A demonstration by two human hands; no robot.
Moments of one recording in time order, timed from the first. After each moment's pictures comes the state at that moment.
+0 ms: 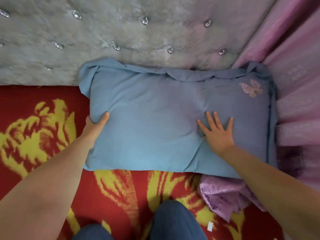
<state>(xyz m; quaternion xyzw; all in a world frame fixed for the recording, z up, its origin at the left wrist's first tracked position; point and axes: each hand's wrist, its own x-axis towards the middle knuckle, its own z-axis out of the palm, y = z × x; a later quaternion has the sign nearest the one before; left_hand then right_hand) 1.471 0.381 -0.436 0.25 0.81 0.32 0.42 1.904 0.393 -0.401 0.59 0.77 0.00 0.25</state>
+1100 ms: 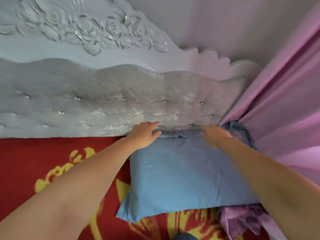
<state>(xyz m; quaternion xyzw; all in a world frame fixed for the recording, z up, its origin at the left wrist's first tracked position) 1.490 0.451 -0.175 0.78 0.59 0.07 0.22 1.775 0.463 -0.137 0.69 0.69 -0.12 0.15</state>
